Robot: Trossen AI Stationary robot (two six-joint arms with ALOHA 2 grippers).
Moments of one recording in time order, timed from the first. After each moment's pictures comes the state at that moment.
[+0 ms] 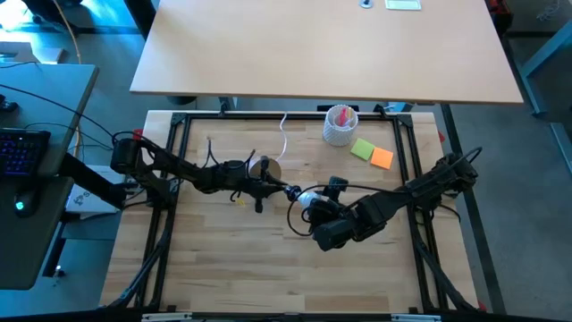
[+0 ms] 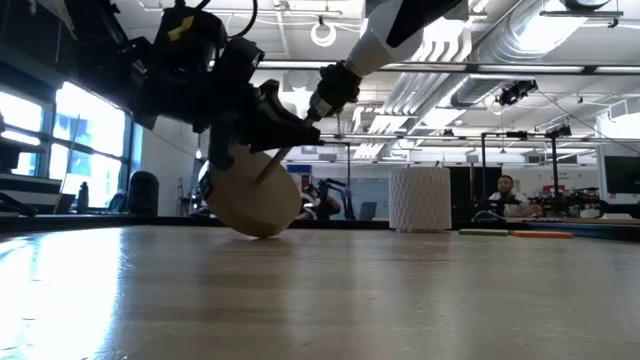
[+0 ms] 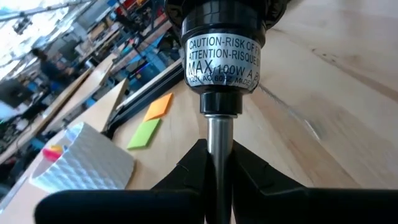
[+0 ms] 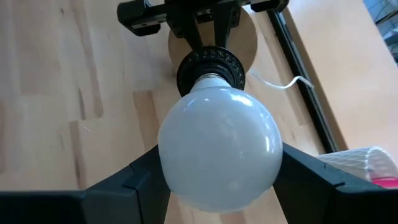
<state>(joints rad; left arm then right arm) 0.07 1.65 0.53 0.91 0.04 0.65 0.44 1.72 1.52 -0.99 0.75 0.42</state>
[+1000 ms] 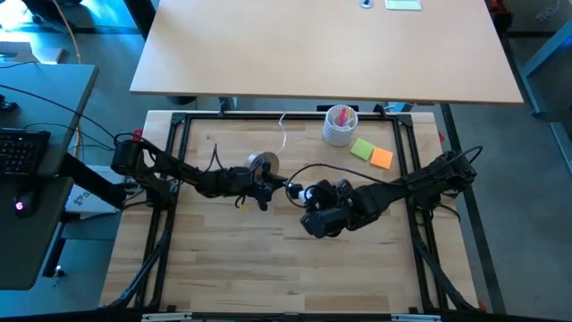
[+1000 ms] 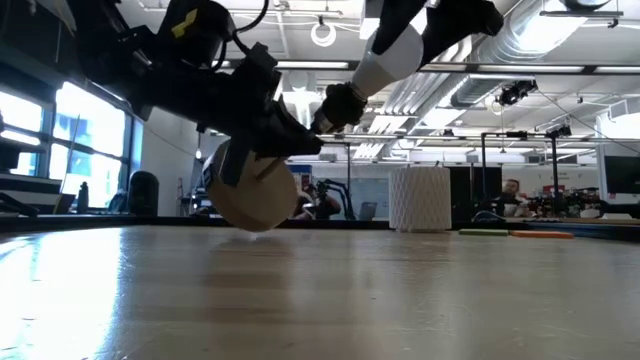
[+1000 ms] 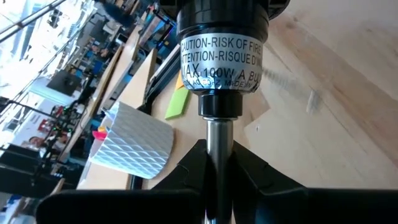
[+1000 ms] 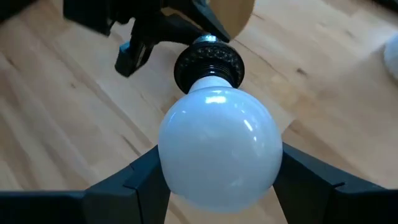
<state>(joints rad) -0.02 1.65 0.58 0.81 -0.24 0.86 0.35 1.72 1.53 -1.00 0.58 1.09</state>
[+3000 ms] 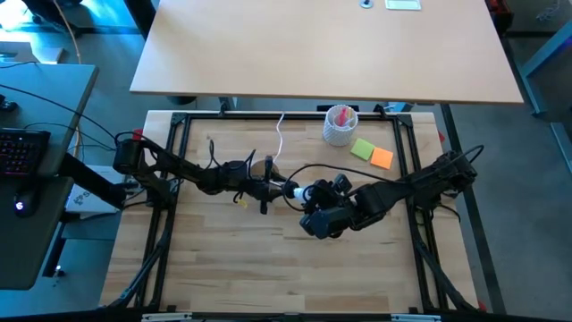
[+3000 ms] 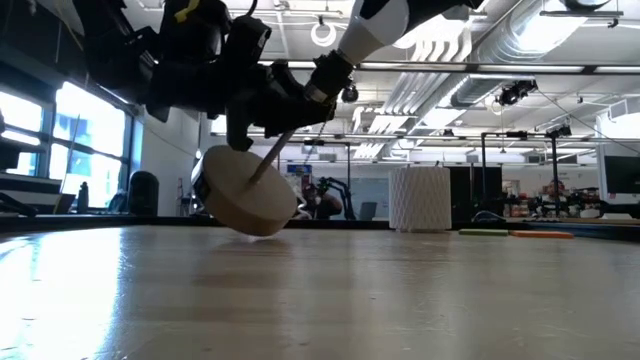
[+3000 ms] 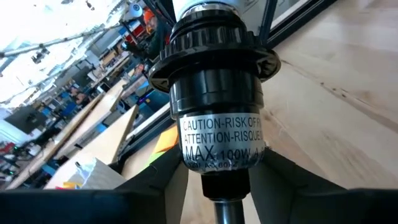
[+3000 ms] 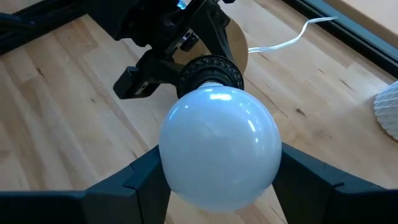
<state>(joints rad) 0.03 1.67 0.59 0.98 0.07 0.68 0.38 1.71 1.61 -1.00 0.65 0.92</state>
